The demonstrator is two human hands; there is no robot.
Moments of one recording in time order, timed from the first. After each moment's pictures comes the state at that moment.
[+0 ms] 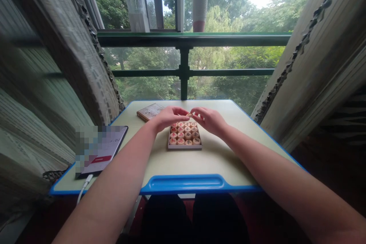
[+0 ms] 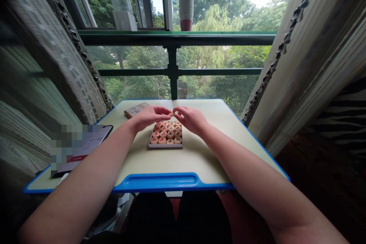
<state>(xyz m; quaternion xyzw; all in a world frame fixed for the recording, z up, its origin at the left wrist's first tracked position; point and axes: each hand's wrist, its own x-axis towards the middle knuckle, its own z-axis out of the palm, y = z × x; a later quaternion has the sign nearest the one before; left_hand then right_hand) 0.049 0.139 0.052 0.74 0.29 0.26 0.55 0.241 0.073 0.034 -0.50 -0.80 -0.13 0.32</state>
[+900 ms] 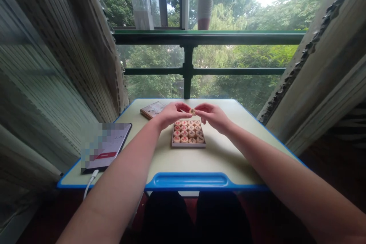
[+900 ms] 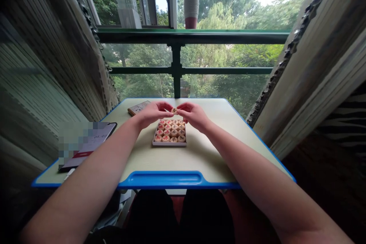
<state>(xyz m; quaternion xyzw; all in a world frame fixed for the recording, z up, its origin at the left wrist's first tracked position) 0.050 0.140 0.054 0.73 0.28 0.30 0.54 0.222 0.067 0.051 -0.49 -0.61 0.33 0.53</state>
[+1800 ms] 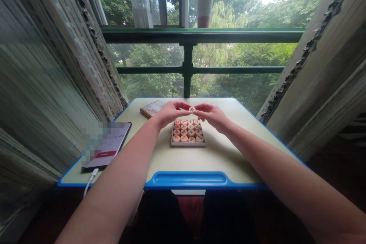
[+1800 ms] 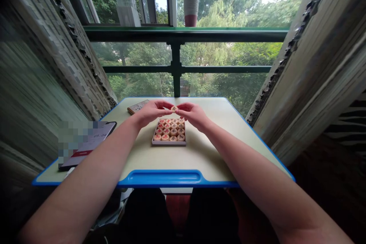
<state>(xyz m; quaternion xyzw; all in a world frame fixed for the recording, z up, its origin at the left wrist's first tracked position) 0.049 0.143 0.051 0.73 0.26 0.33 0.54 0.224 0.072 0.043 -0.50 -0.60 0.35 0.52</state>
